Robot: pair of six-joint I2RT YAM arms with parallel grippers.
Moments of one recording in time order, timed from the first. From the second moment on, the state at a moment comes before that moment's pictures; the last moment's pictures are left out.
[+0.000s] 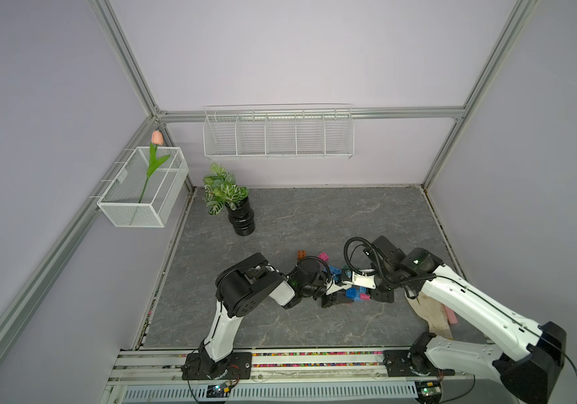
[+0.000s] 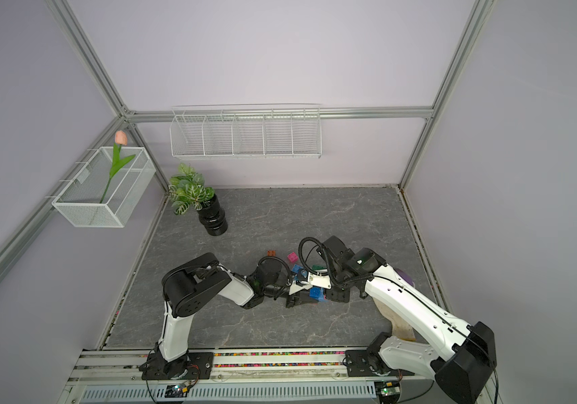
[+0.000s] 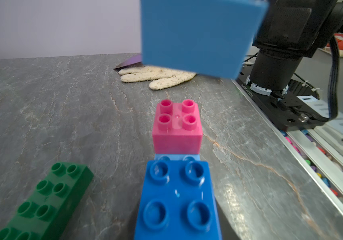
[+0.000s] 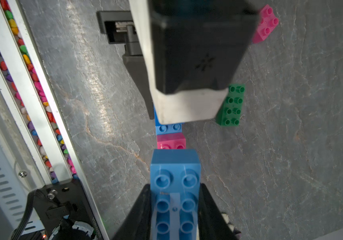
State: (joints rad) left arm -0.95 2.07 0.76 0.93 0.79 0.31; right arm 0.72 1.16 1.02 -1.13 0.00 -0.72
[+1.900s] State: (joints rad) left arm -0.93 2.14 0.80 0.99 0.87 0.29; right arm 0.74 1.28 0.95 -0.96 -0.03 -0.74
